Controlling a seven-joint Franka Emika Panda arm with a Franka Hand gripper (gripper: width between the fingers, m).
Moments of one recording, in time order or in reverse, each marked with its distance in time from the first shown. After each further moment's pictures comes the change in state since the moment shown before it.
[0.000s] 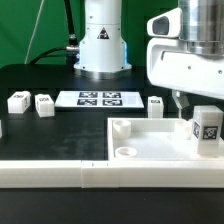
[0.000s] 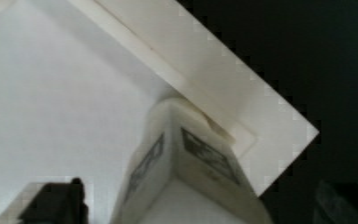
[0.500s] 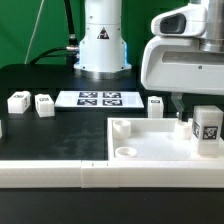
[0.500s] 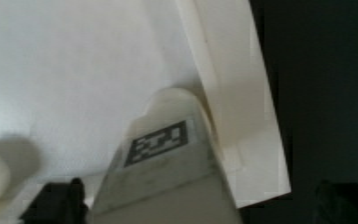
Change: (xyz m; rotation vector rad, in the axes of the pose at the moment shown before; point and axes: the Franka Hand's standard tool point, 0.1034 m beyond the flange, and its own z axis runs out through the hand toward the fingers) arm -0.001 -0.002 -0.002 -0.051 0.007 -0.525
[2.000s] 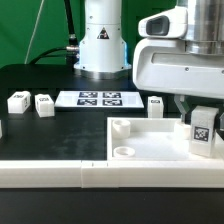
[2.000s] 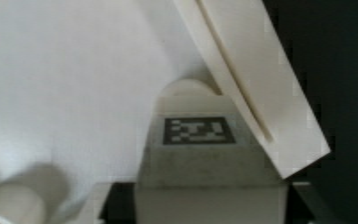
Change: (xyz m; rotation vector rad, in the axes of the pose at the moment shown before) arm 0.005 0.012 0.002 0.020 0.007 0.345
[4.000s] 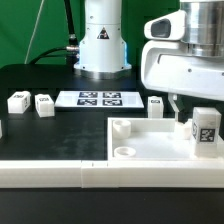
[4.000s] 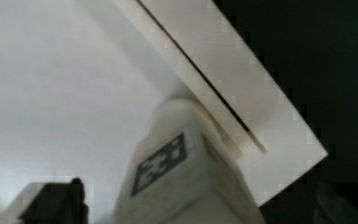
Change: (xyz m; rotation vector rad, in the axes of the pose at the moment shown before) arm -0.007 -0.005 0.004 0.014 -0.002 0.012
